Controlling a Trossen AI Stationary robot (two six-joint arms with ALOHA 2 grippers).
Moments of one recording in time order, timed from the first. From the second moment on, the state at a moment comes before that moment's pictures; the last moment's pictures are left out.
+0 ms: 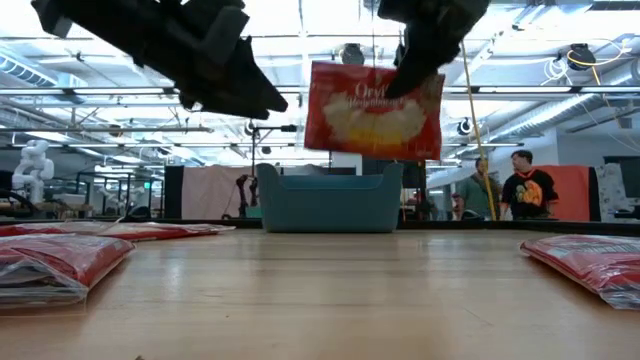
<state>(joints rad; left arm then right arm) -0.33 1.49 0.72 0.25 -0.75 -0.29 -0.01 1.38 1.10 -0.60 0.03 0.00</state>
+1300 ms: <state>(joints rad) -0.33 1.50 0.71 0.11 -0.76 -0.44 -0.69 2.03 1.88 -0.82 -0.58 -0.52</state>
